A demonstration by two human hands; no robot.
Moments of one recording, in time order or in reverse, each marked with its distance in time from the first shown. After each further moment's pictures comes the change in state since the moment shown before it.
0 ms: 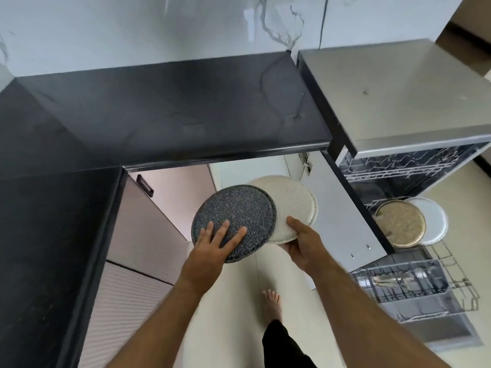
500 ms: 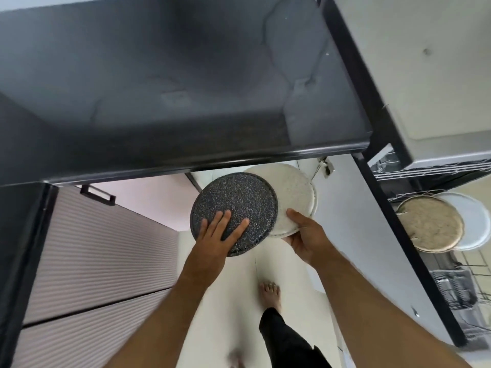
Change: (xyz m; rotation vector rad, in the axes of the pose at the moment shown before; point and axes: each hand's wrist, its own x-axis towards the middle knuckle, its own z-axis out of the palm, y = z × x) left_hand 0.138 -0.033 0.105 -0.162 -0.044 -0.014; right_hand 0.168 -0.037 0.000 0.010 0.060 0.158
